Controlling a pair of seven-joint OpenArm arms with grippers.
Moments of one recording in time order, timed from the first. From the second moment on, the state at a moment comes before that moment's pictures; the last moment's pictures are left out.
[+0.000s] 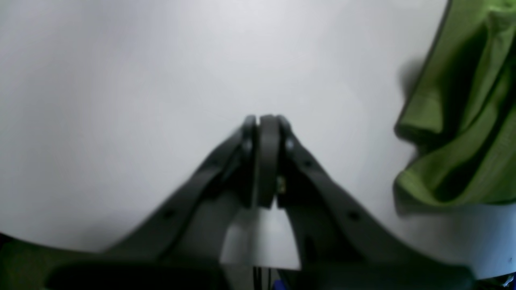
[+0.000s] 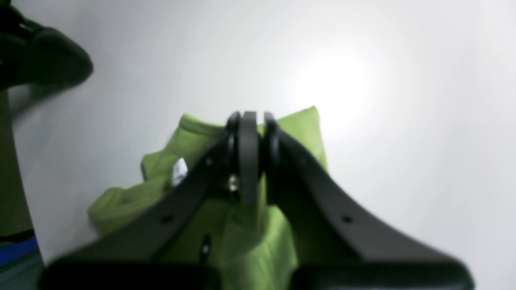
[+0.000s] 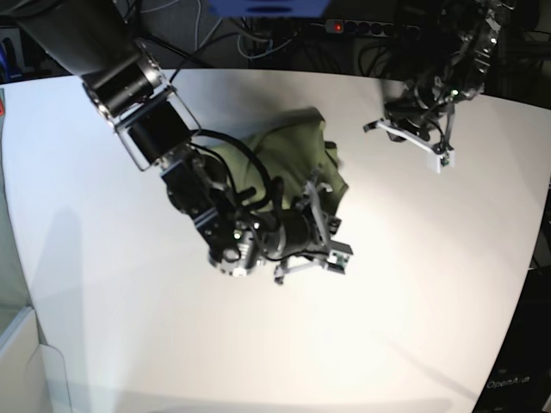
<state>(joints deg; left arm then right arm) 20.7 -25.5 12.1 100.9 -44.8 26.1 38.1 25.5 1.2 -35.3 73.5 18.7 40.7 -51.1</state>
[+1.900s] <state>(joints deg) 3.9 -18.7 12.6 92.6 -44.9 27.3 44.6 31.2 0.2 -37.1 67.5 19.2 40.7 -50.3</state>
